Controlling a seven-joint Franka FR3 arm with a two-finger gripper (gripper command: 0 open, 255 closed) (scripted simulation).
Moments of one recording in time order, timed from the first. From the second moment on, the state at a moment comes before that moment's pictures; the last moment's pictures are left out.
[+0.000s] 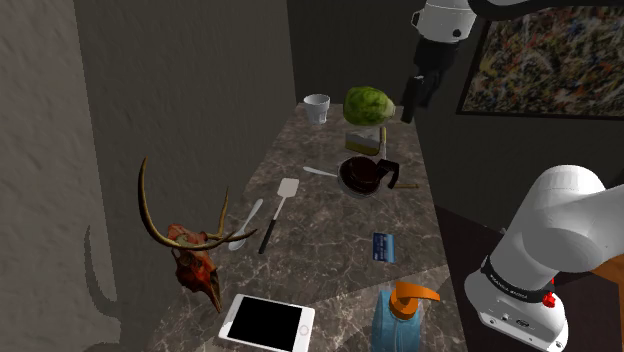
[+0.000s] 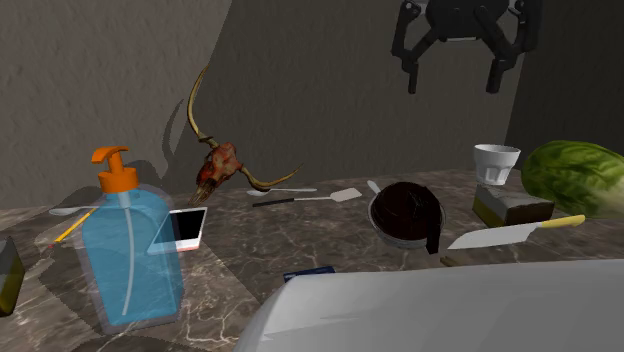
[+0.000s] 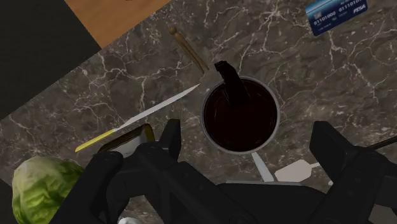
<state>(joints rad) 0.01 -0.83 -0.02 -2.37 -0.02 1.65 0.00</state>
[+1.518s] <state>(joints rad) -0.04 -0.31 0.39 -2.28 0.21 2.07 0.81</state>
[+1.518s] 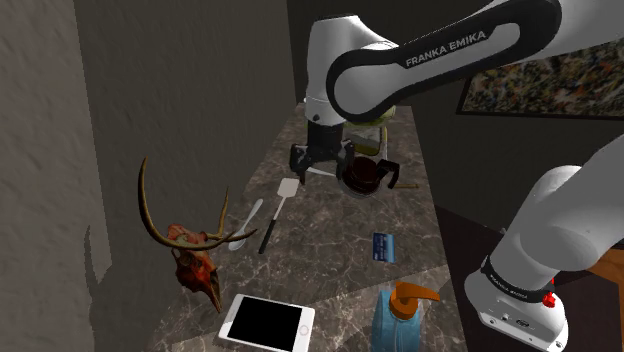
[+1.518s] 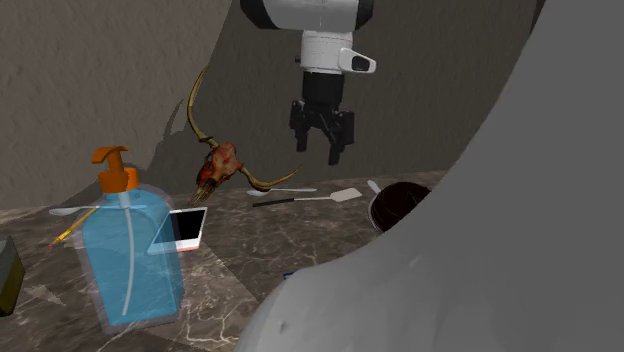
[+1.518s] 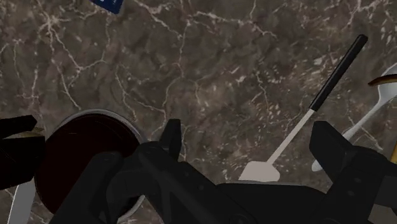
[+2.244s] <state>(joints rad) -0.03 0.15 0.48 -1.98 0.07 2.23 1.28</state>
